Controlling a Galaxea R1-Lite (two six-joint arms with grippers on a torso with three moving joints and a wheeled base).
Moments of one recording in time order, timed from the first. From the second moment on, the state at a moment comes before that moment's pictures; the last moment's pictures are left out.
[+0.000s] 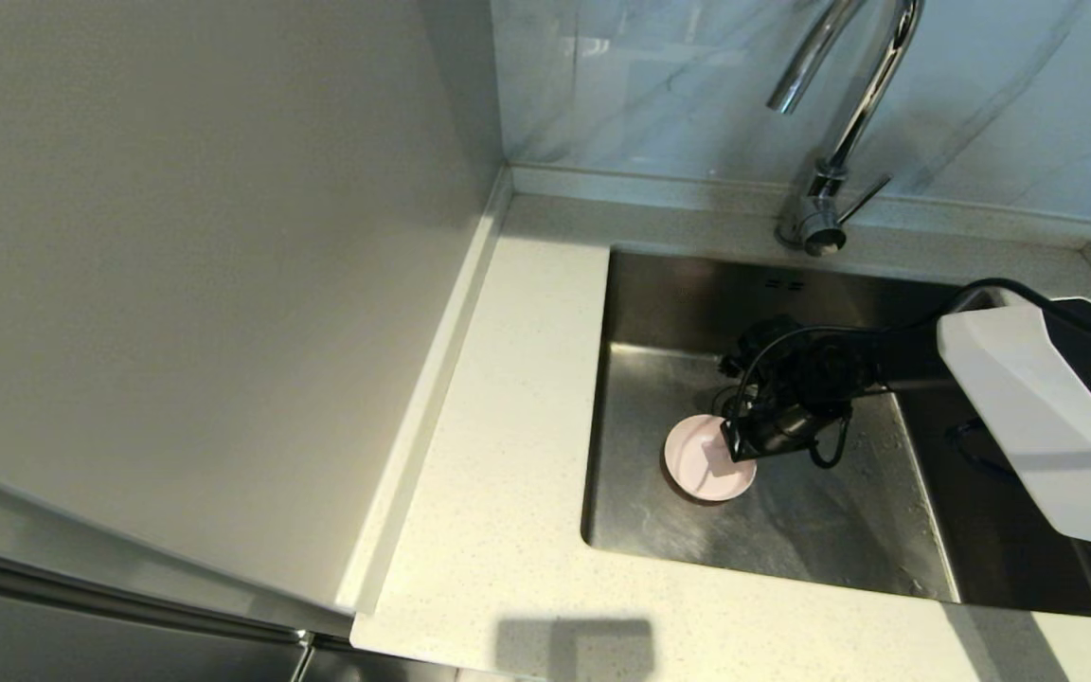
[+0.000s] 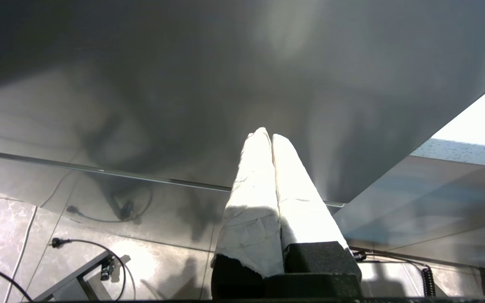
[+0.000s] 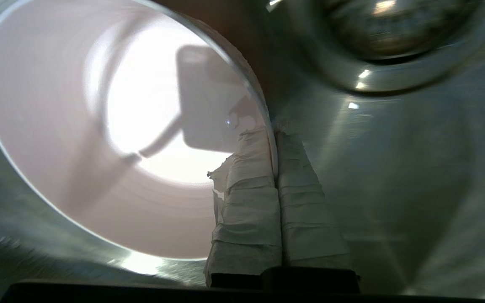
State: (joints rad) left arm 0.00 0.00 0.00 0.00 0.02 -0.02; right arm 0.19 2.42 -1.85 0.45 -0.10 0.03
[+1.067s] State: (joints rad) left arm 0.00 0.00 0.00 0.00 0.02 -0.02; right arm -0.29 1.96 -1.76 0.17 -0.20 -0.31
